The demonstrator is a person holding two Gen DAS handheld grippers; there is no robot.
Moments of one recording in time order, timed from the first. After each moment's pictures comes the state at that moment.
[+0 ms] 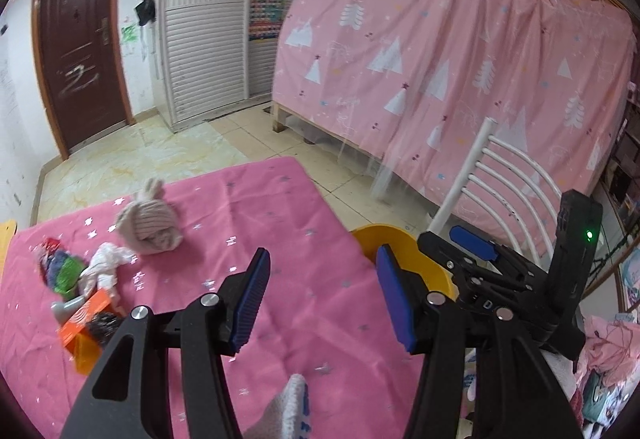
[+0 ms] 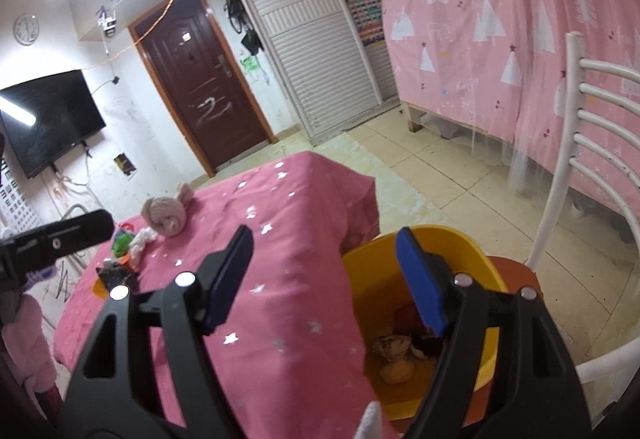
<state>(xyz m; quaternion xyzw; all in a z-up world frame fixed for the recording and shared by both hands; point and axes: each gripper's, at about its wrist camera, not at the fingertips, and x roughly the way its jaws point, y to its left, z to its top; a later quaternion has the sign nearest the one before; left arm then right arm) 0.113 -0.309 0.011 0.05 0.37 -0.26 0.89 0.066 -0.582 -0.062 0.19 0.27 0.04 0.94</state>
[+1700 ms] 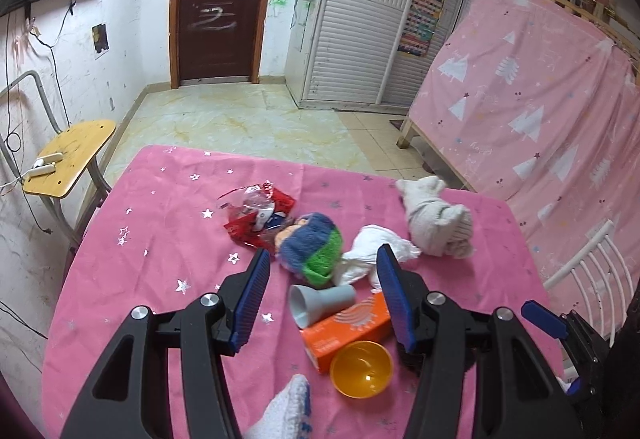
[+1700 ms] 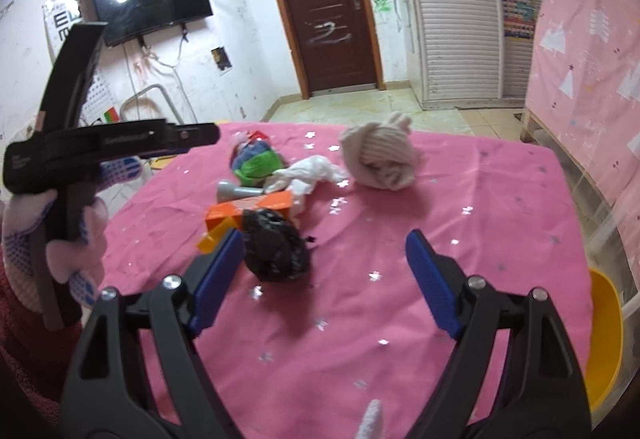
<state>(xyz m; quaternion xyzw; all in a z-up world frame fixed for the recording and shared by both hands) 0.192 -0.069 -0.020 -0.07 0.39 -0.06 0.92 0.111 -0.357 -0.039 0.04 0.33 0.23 0.91</state>
